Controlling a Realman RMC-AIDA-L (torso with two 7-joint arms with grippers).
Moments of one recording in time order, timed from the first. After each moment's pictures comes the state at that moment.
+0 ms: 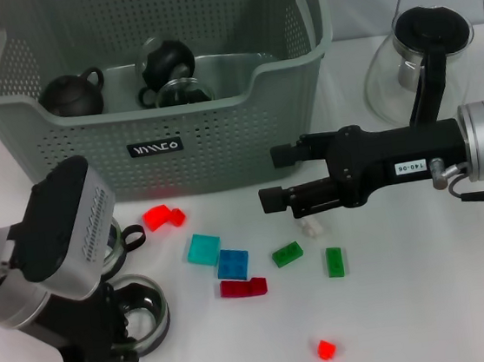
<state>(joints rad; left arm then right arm) -0.44 -2.17 1.20 1.29 2.67 1.74 -1.47 0.60 2.08 -1.11 -0.77 -1.73 -1.53 1.72</state>
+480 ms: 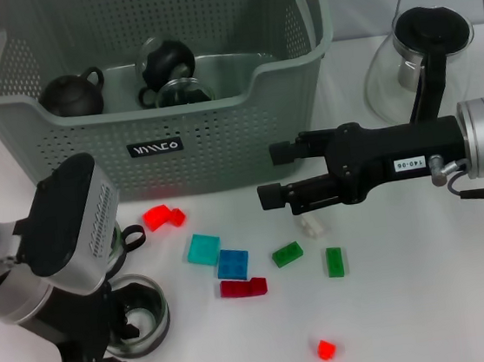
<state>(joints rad) -0.46 -2.17 1.22 1.28 2.70 1.73 -1.49 0.60 2.08 -1.11 -0.77 -1.72 -1.53 1.73</state>
